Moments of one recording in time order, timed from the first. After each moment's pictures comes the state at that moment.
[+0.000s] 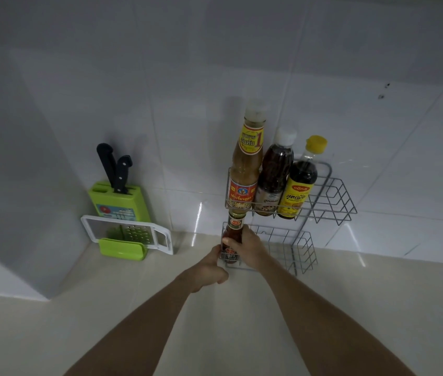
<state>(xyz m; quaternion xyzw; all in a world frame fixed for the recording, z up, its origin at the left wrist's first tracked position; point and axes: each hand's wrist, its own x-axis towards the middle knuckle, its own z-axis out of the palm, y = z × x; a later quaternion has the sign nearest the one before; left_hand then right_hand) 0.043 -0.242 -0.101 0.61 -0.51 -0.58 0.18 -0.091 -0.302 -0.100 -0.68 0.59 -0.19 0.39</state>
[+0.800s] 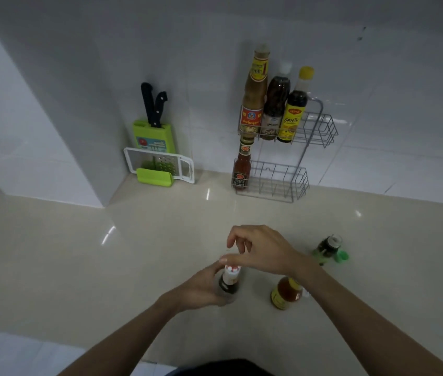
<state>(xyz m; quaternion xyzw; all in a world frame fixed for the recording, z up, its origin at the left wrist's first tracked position) 0.032 0.042 -0.112 0.52 -0.58 -0.59 0.21 -0.142 -0.033 -0.027 -0.88 0.39 -0.07 0.27</state>
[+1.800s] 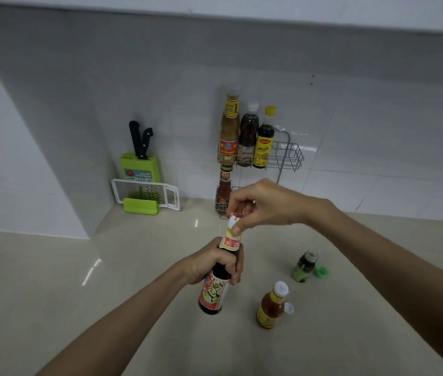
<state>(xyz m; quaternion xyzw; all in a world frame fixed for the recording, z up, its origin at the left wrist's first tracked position) -0.007 -0.002 -0.006 0.33 -0.57 -0.69 0.29 -0.165 -0.061 0.111 -0.93 0.28 -0.07 0.23</state>
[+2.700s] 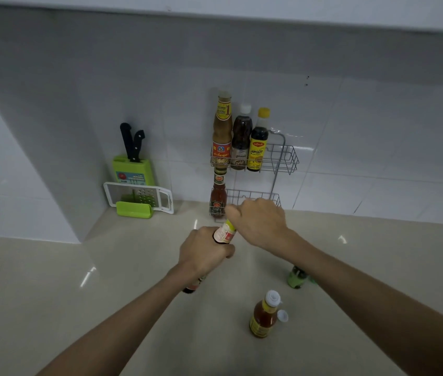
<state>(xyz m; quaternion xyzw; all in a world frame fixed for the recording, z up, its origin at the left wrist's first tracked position) -0.025 -0.019 0.003 0.69 -0.58 -0.30 0.30 -0.158 -0.063 0.064 -0.86 0.49 -0.12 -0.03</state>
